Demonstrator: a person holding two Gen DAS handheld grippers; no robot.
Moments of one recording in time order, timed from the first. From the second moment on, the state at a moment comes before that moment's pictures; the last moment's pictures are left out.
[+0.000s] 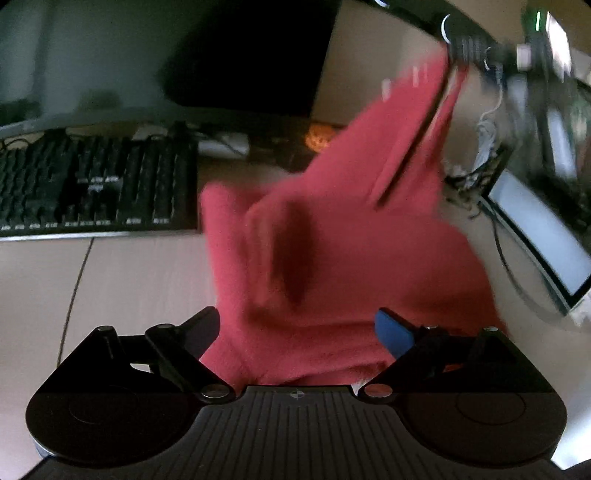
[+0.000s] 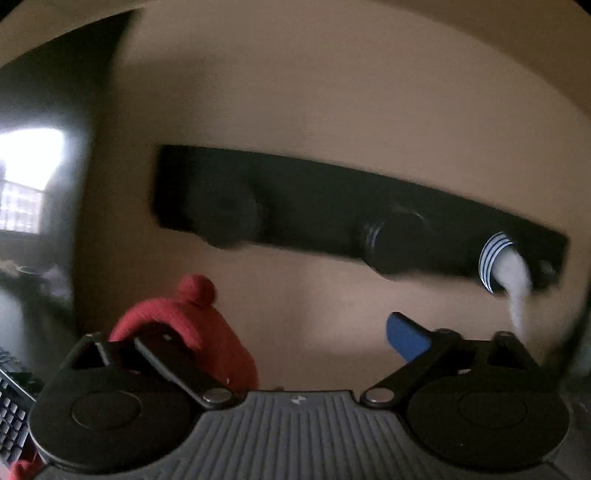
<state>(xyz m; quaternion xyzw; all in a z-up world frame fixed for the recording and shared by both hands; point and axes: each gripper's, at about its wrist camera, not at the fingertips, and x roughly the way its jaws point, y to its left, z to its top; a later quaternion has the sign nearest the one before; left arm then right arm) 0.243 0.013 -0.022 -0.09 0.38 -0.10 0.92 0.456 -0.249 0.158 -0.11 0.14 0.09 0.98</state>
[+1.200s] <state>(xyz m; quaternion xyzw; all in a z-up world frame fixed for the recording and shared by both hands) 0.102 0.064 -0.013 0.09 0.43 -0.31 0.84 0.039 -0.337 0.020 -0.09 0.46 0.15 0.87</state>
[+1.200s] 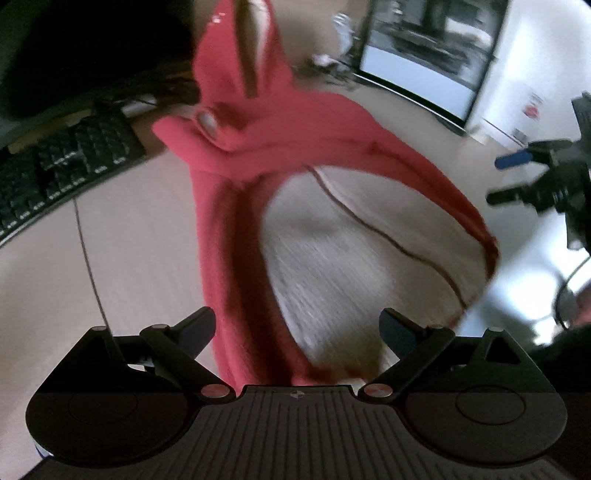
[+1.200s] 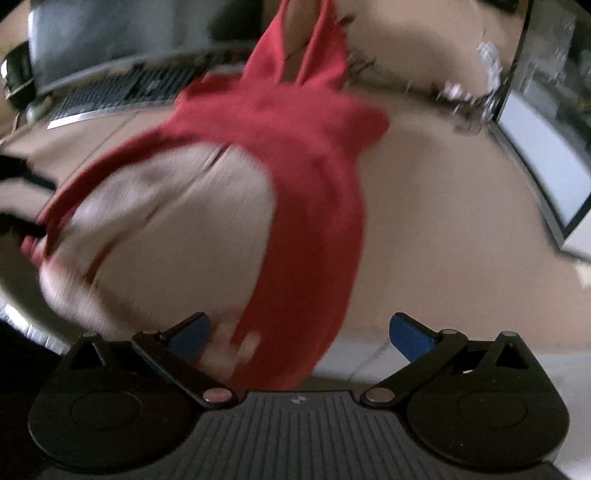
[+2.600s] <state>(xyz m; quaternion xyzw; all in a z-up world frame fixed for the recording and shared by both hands) 0.082 0.079 0.051 0.05 0.41 -0.03 0.91 0.101 -0.415 0.078 -0.13 0.34 0.08 0.93</state>
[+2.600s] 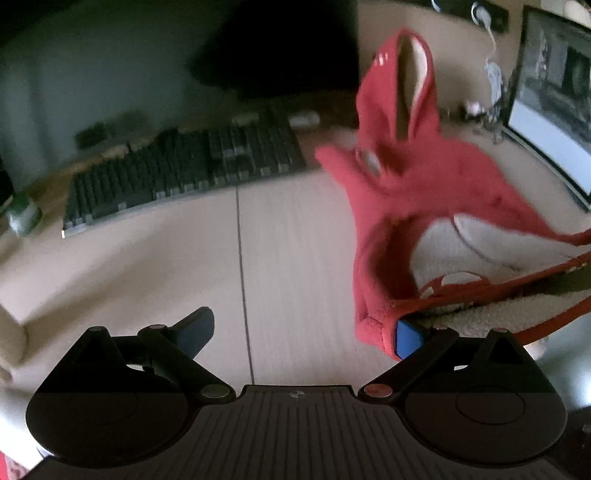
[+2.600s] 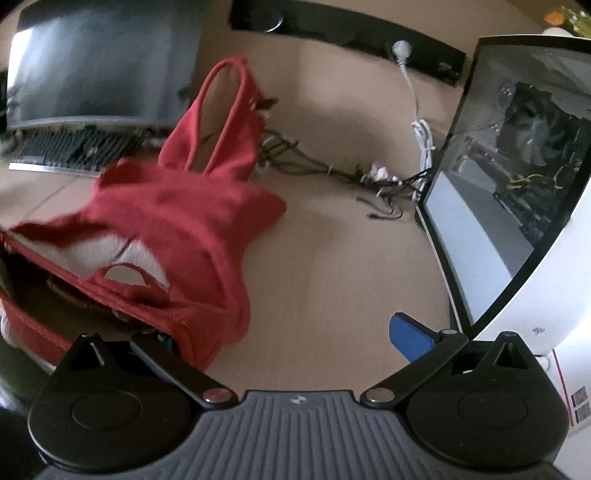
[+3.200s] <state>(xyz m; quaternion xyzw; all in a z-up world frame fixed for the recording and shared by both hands) 0.100 0.061 0.090 0.08 0.36 -0.07 0.93 0.117 -0.425 0.119 -0.15 0.31 0.06 0.94</state>
